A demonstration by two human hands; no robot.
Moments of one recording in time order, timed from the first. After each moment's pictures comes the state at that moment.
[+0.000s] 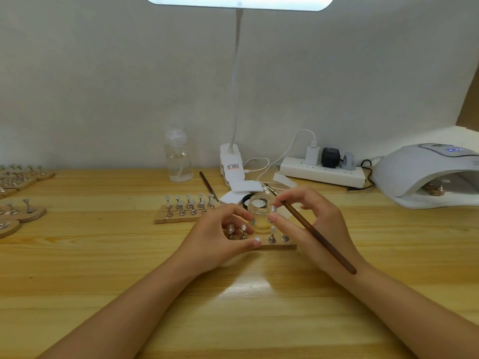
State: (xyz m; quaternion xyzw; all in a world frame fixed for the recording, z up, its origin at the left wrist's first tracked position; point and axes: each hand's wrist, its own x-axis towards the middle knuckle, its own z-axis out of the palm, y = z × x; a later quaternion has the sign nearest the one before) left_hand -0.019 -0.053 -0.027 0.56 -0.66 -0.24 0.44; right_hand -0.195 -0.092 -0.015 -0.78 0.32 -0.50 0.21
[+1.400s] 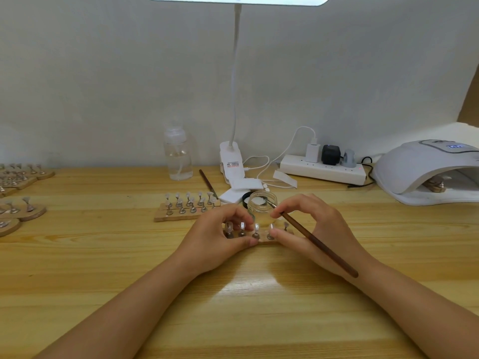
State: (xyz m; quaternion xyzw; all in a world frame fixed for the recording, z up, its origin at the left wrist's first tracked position) left_hand -0.019 -0.051 -0.027 0.53 -0.70 -0.20 0.43; right_hand -0.208 -0.095 -0.019 -0.84 0.29 -0.42 0.15
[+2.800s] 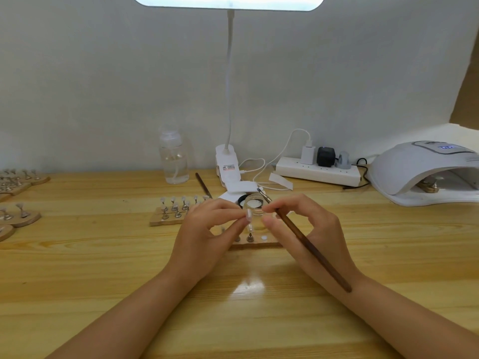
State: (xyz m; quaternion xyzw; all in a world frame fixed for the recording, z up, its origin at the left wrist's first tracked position) left_hand -0.024 -0.049 -0.029 0.45 -0.71 0.00 0.54; right_hand -0.193 -0.080 -0.019 -0.78 0.26 -0.54 0.17
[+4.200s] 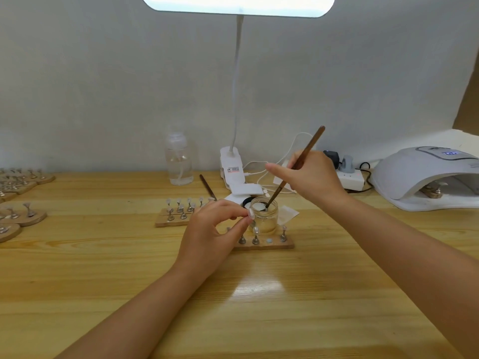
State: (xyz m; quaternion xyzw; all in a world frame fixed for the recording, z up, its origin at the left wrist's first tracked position) left_hand -0.021 -0.051 -0.029 0.50 -0.68 -0.05 0.54; right_hand -0.176 -0.150 0.037 -0.75 0.46 -0.44 0.18
